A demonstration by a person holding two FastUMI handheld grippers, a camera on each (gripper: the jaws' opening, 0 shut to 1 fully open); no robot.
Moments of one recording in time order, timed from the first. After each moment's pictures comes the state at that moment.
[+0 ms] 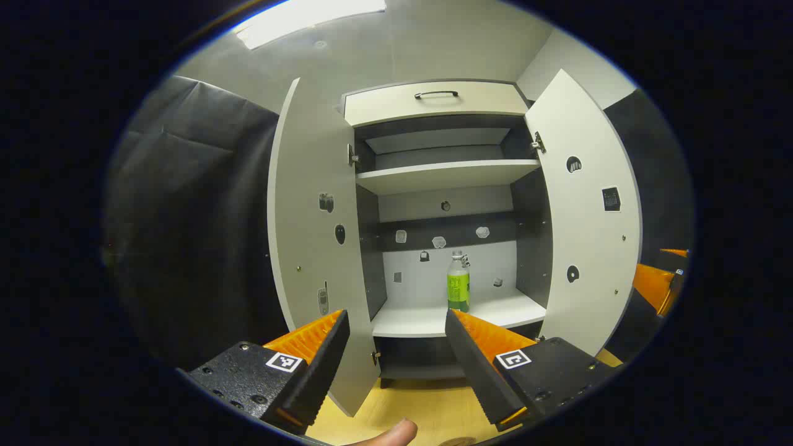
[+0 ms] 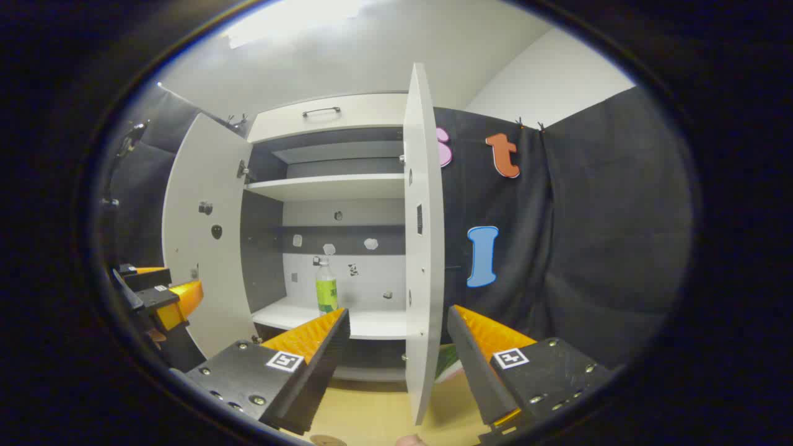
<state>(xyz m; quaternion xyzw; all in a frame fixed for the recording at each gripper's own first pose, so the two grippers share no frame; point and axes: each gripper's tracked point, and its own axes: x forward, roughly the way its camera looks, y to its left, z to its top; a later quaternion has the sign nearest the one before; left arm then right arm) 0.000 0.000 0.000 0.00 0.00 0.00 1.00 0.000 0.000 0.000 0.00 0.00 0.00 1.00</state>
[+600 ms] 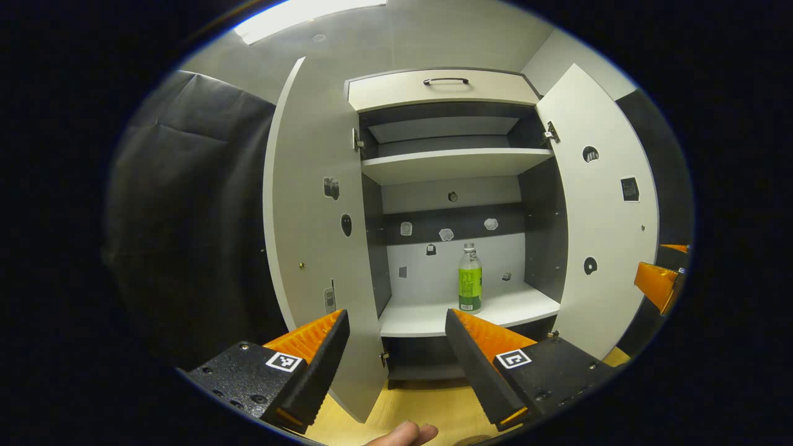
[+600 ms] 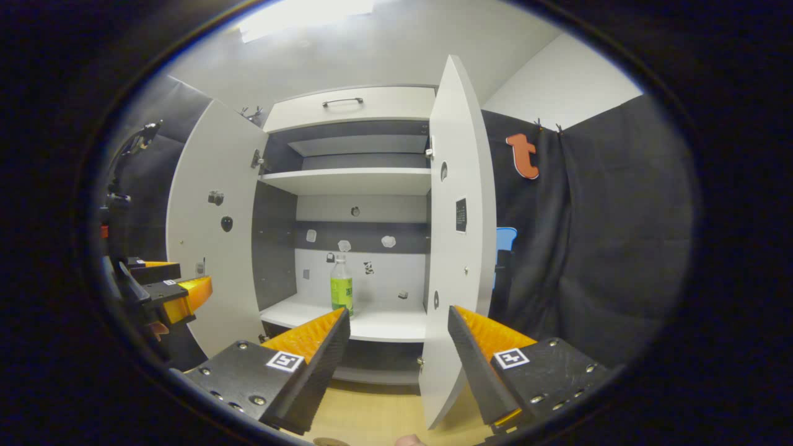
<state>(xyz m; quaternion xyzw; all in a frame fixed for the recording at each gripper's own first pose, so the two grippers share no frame) 0.026 0.023 -0.013 0.00 0.01 -0.01 1.00 0.020 0.036 -0.011 -0.02 0.01 0.01 1.00</state>
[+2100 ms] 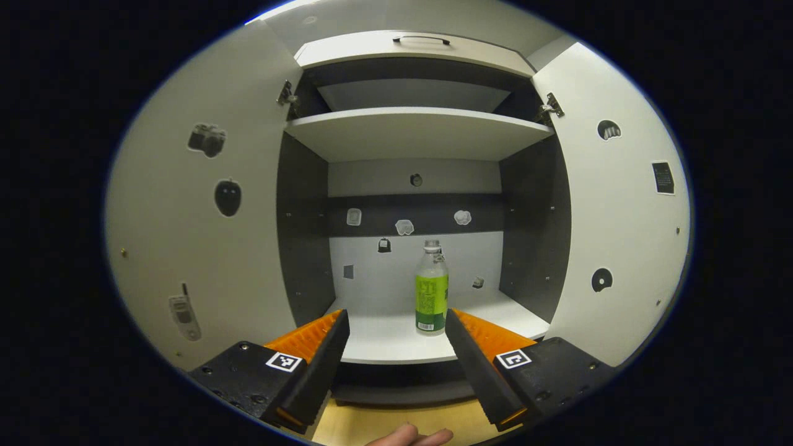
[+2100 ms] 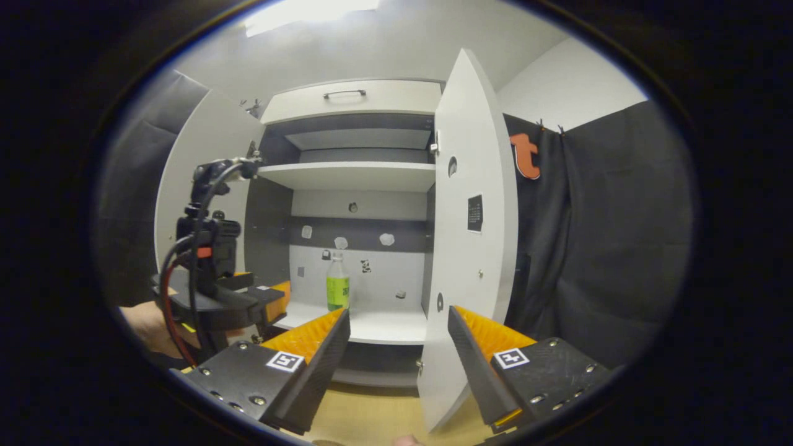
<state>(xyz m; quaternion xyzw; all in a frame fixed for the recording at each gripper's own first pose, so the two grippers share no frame) 0.173 -0.071 -0.042 -0.04 0.03 -0.09 0.99 0.039 0.051 -0.011 -0.03 0.01 0.01 1.00</state>
